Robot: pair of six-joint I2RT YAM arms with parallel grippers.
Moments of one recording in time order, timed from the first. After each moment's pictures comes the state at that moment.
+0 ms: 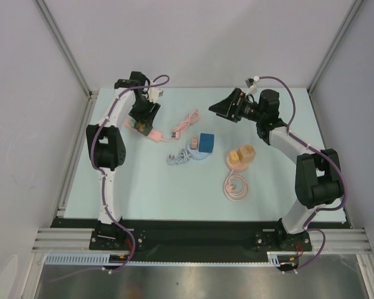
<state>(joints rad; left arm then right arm) -0.15 2.31 2.21 -1.16 0.12 0.39 0.22 1.69 1.16 0.43 -0.79 0.86</state>
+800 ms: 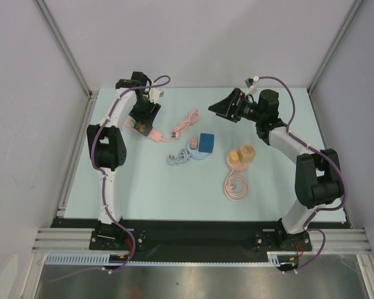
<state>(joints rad) -0.16 2.31 2.21 -1.17 0.08 0.38 0.23 1.69 1.16 0.42 -0.78 0.87</state>
